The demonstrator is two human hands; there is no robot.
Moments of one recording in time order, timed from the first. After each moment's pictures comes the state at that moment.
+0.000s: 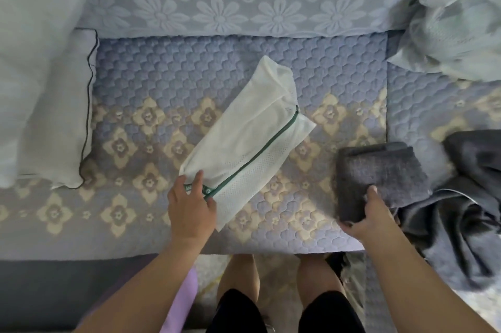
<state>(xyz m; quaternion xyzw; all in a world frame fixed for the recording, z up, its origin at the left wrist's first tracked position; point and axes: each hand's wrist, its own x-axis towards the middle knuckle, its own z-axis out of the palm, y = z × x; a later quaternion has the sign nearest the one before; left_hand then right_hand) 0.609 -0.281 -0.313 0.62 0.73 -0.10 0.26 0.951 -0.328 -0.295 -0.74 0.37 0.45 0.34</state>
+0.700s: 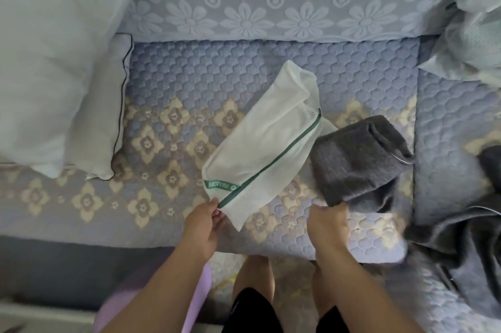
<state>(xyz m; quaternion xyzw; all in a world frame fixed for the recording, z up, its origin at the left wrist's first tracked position) 0.599 -0.294 -0.306 -0.06 0.77 0.23 0.59 0.827 -0.308 -0.266 -0.88 0.01 0.46 0.13</state>
